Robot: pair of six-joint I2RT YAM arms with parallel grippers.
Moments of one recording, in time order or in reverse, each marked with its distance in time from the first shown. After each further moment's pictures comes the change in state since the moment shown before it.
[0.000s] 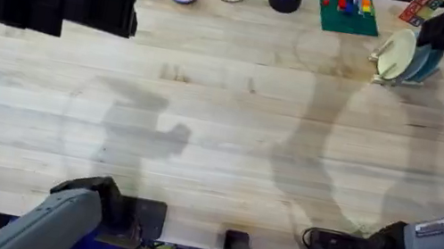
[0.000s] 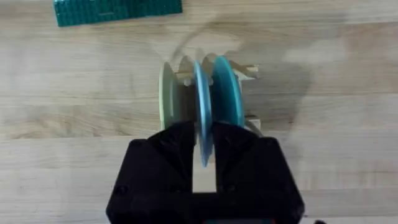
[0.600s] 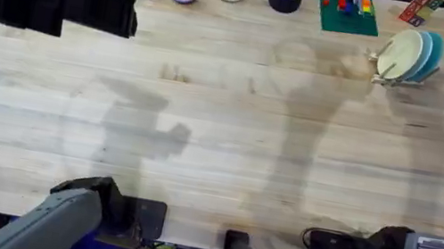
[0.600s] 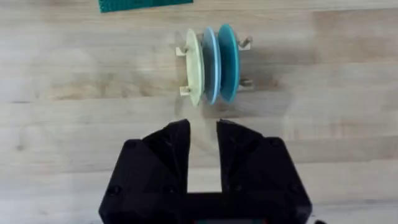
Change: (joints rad) left arm 0.000 0.000 0.000 0.000 0.000 0.000; right arm 0.000 -0.296 0.000 -0.202 0.000 0.001
